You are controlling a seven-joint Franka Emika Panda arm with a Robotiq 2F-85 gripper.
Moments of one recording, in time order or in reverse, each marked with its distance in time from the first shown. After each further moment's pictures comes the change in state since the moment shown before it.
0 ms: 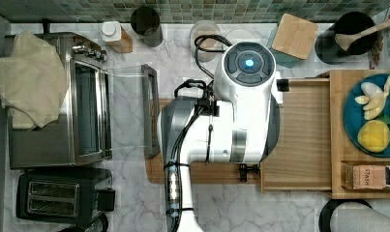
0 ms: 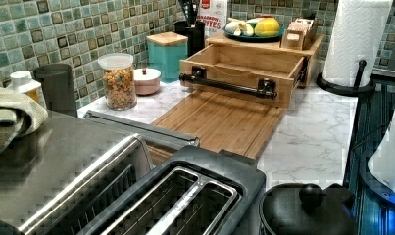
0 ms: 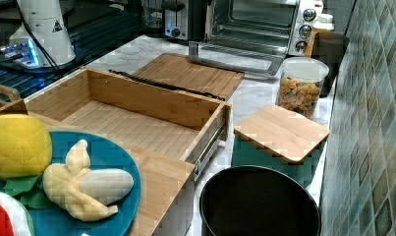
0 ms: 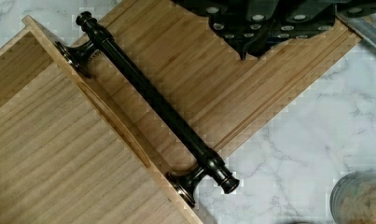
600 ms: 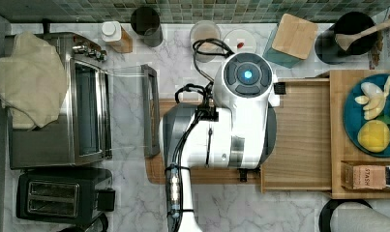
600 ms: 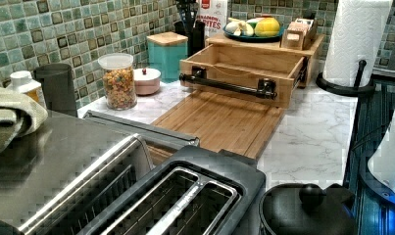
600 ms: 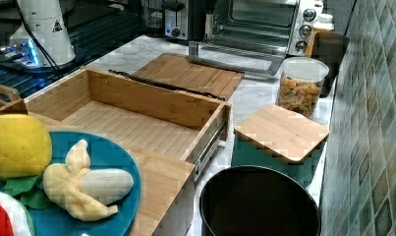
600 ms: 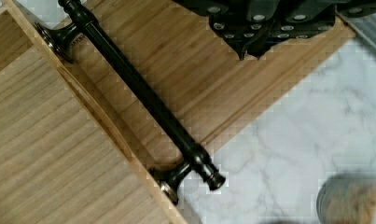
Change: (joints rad) arm 0.000 -0.025 0.000 -0.092 0.018 0.109 -0.057
